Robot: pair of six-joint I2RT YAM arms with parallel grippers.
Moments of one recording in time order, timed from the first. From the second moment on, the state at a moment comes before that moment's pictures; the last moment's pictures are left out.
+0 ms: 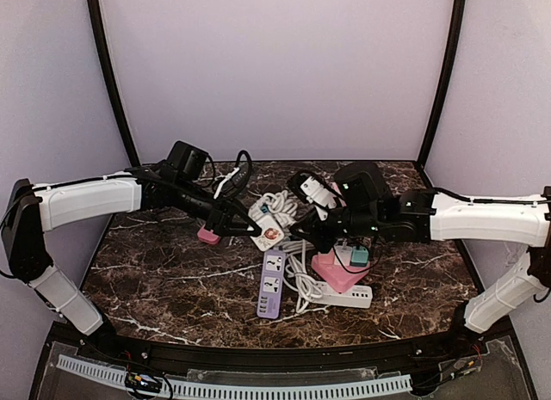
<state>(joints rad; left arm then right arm) -0.63 1.55 1.14 -0.36 0.98 0.01 1.00 1.41 1.04 -0.22 -0.01 0.06</state>
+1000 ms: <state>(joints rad) -0.62 1.53 1.13 -0.45 1.00 0.01 1.18 1.45 1.07 -0.27 0.28 -0.04</state>
